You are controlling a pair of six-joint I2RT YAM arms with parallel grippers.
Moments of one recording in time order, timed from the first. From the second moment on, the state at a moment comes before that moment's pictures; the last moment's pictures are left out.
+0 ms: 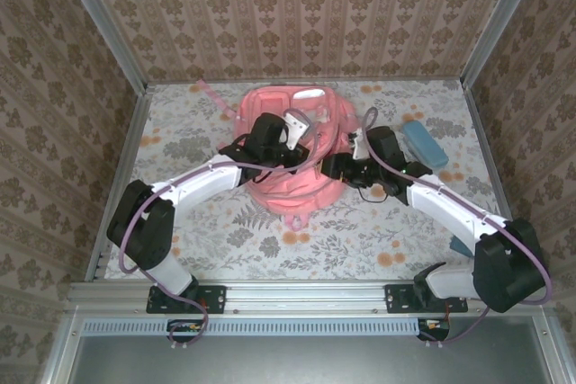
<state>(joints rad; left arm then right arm) -0.72 1.61 1.12 -0.14 0.22 -0.05 0.40 1.31 0.84 -0.22 -0.49 0.78</state>
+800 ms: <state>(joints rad) -0.71 1.54 1.07 -0.15 0.21 -0.05 0.36 1.59 1.03 -0.07 -0.66 1.13</state>
